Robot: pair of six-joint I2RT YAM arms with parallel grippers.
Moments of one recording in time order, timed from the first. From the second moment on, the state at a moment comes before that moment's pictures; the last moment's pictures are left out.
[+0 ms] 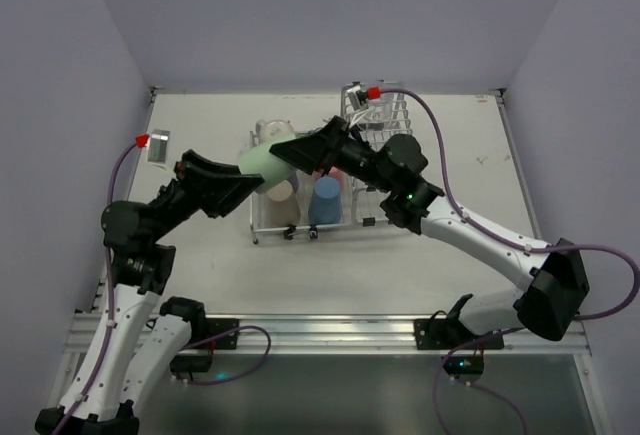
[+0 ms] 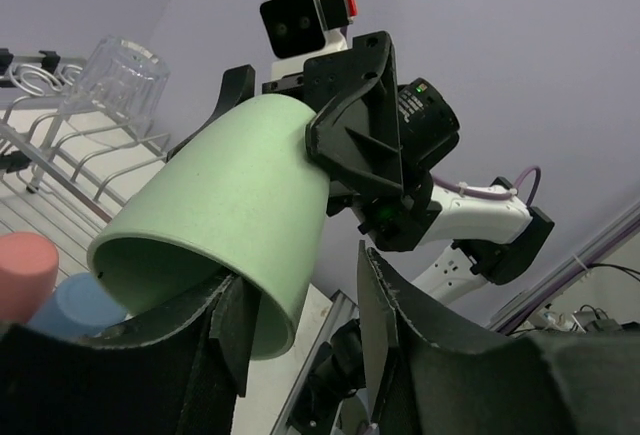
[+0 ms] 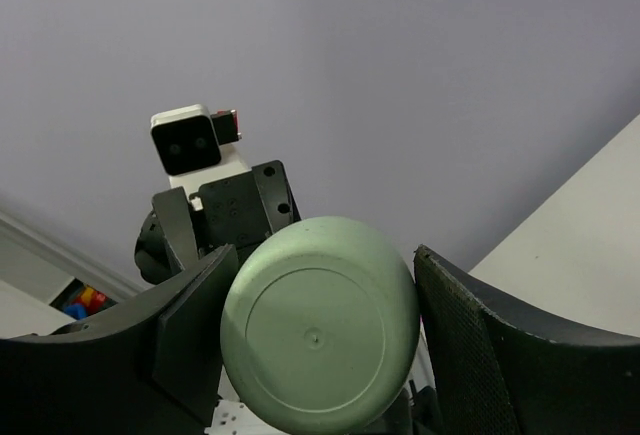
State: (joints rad) left arm -0.21 0.61 0.72 0.34 0.75 -1.01; right arm 0.83 1.35 1.11 0.55 -0.33 0.99
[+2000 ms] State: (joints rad) left arm 0.08 1.88 1.51 -0.87 -0.05 -0.24; right arm 1.00 0.92 1.01 -0.19 -0.15 0.44
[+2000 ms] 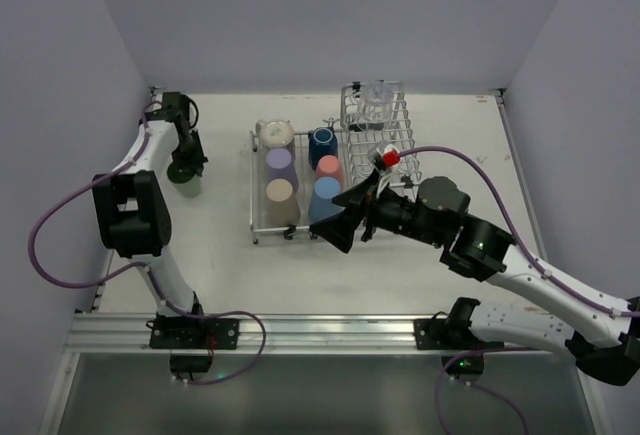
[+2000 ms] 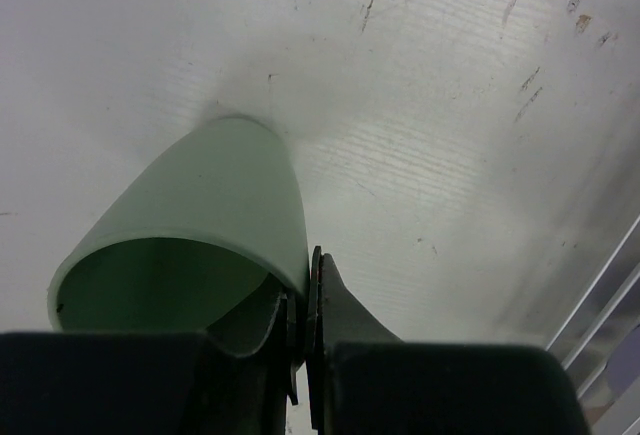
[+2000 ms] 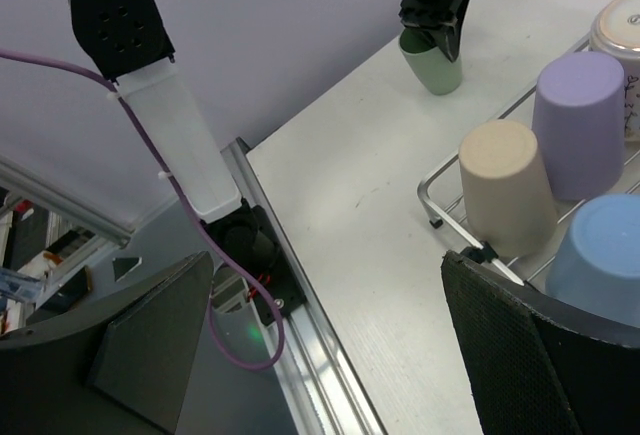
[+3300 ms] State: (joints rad) left arm -0.08 1.18 1.36 -0.45 0.19 -0.31; right arm 0.92 0.94 1.19 -0.32 0.12 0.31
